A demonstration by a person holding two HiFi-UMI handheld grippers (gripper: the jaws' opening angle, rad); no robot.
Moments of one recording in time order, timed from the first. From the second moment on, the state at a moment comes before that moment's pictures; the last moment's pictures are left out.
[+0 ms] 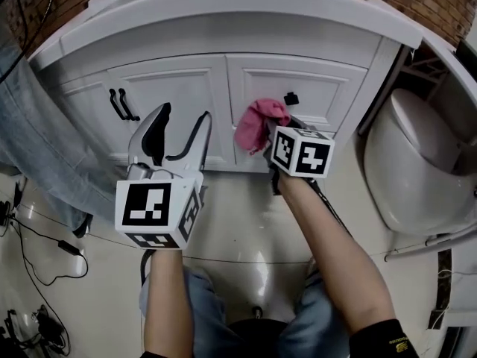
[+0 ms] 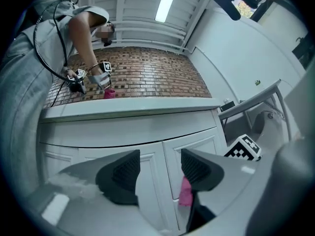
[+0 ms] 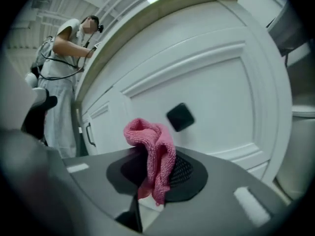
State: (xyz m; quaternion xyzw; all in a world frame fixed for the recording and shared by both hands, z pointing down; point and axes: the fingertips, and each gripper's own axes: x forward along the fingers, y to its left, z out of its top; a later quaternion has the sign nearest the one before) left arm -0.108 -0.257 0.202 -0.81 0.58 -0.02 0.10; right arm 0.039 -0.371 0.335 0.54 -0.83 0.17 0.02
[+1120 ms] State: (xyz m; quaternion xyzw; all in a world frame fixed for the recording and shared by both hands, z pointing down) left arm -0.082 -0.253 0.206 -0.82 0.57 -0.01 0.08; right arm -0.047 -0.371 0.384 0.43 -0.88 0.18 0.08
